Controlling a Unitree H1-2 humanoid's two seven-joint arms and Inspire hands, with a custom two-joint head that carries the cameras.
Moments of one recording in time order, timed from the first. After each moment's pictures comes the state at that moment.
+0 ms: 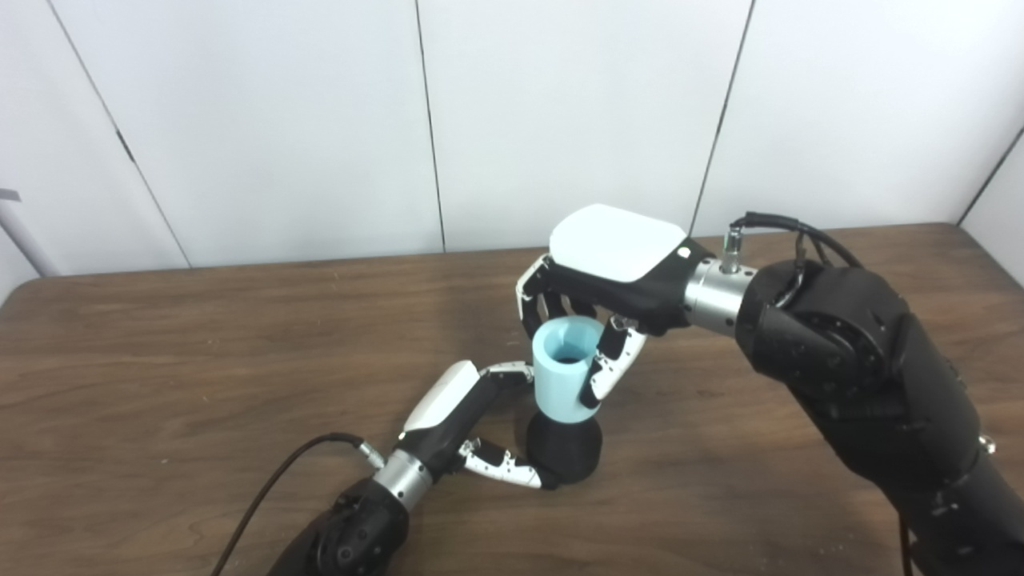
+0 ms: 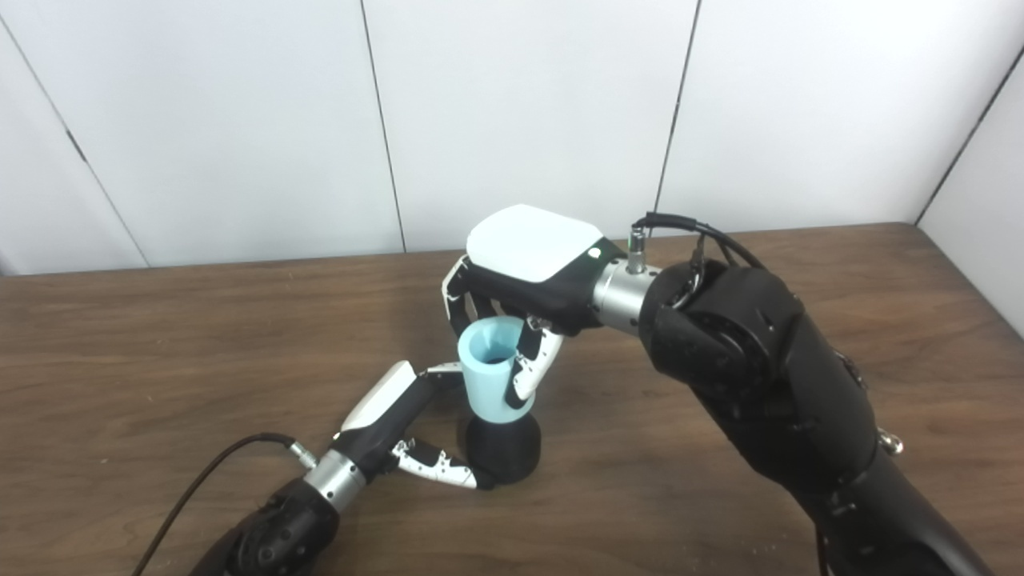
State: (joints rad) left arm -0.32 0.21 -0.50 0.17 0.42 -0.11 -0.09; right arm -0.68 -0.44 0.35 -0.51 -0.73 0.20 0.93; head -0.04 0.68
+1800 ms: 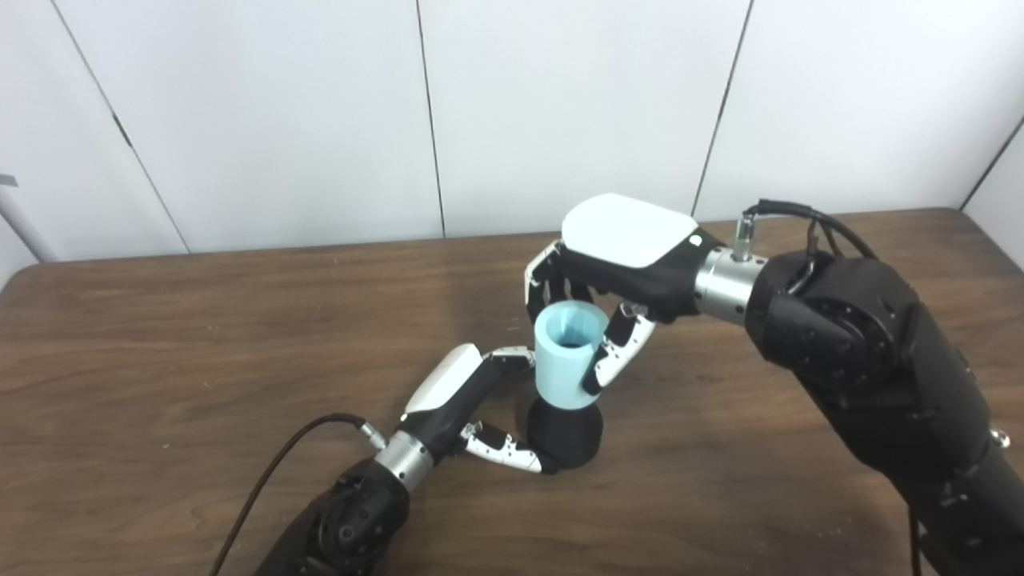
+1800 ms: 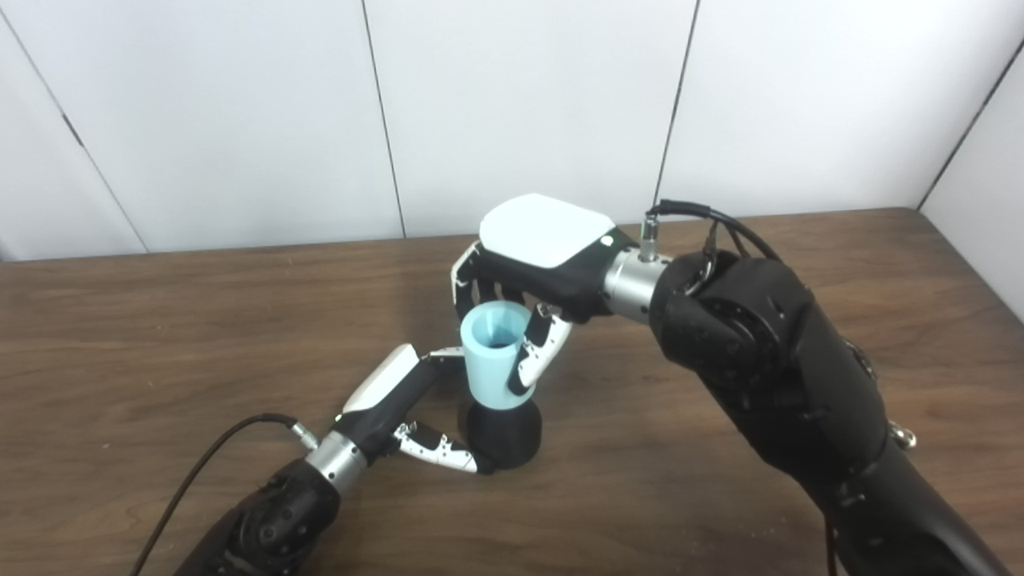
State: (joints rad) left arm -0.33 0.21 -0.50 0.15 0.42 -0.09 -0.12; right arm -0.64 -0.47 0.34 -0.51 -0.70 0.23 0.91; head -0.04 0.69
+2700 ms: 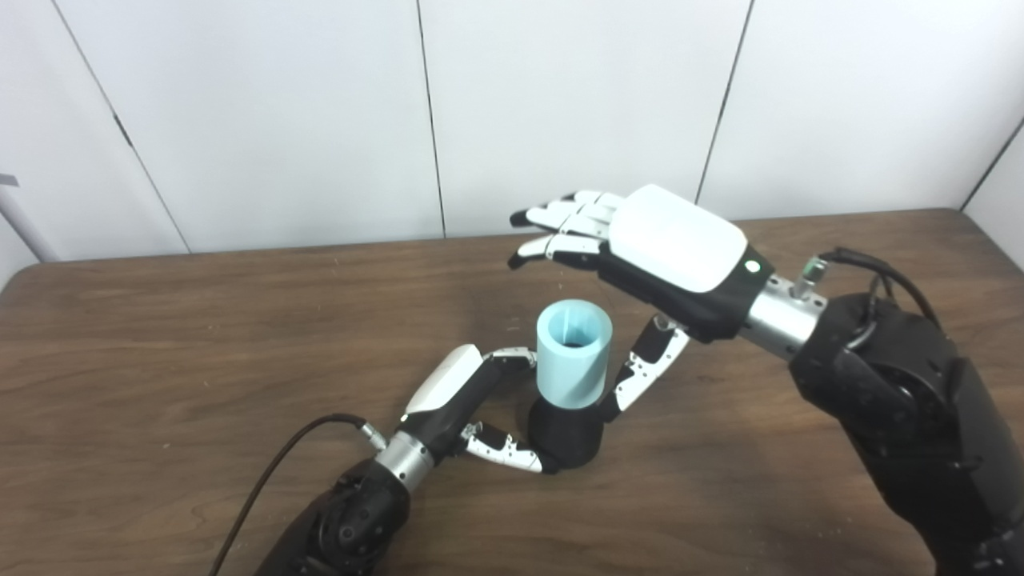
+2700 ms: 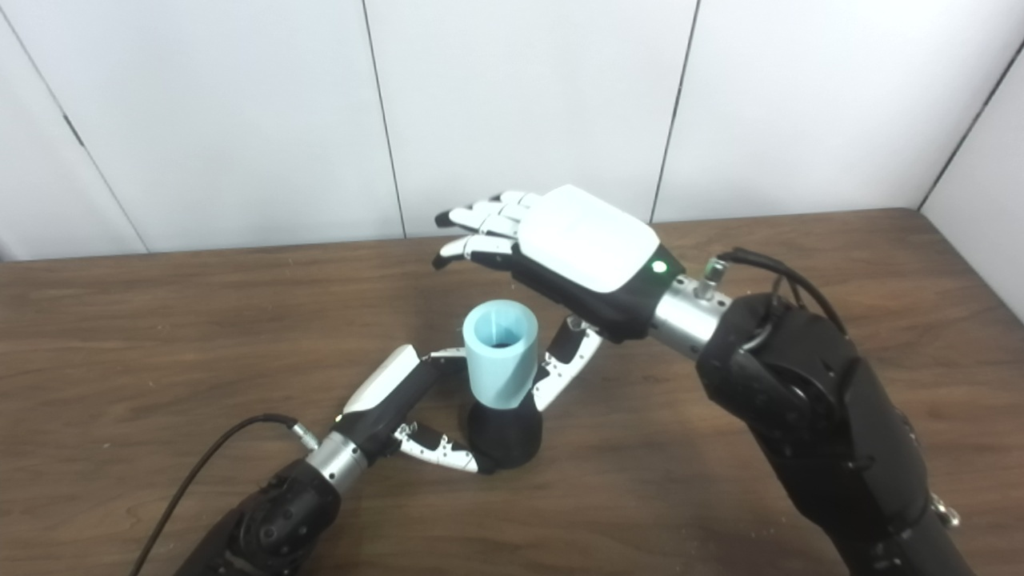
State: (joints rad) left arm -0.33 0.21 -0.50 0.15 0.42 -0.09 -0.12; right arm -0.46 -0.46 0.19 -0.52 -0.66 -0.12 0.53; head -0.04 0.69
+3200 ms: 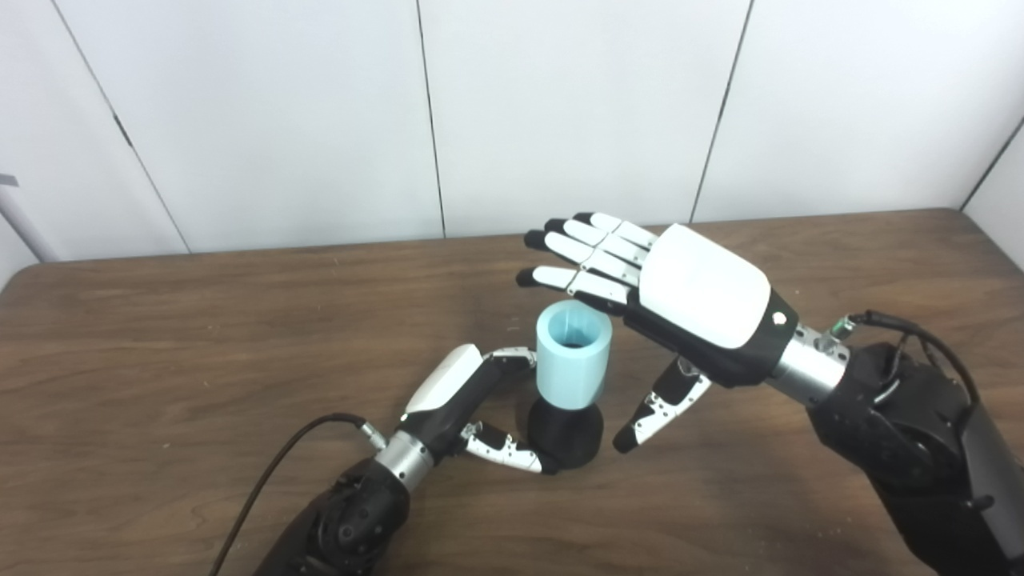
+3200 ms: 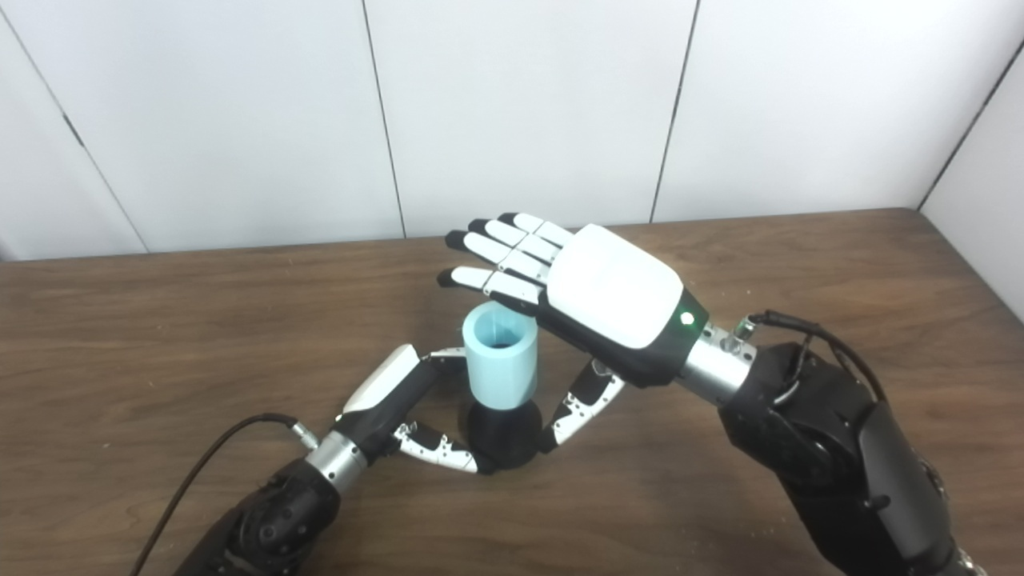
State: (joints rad) left arm -0.33 0.21 -0.50 0.15 0.42 -0.09 -0.12; right arm -0.34 -0.48 0.17 -0.47 -0.70 -0.33 0.38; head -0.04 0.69
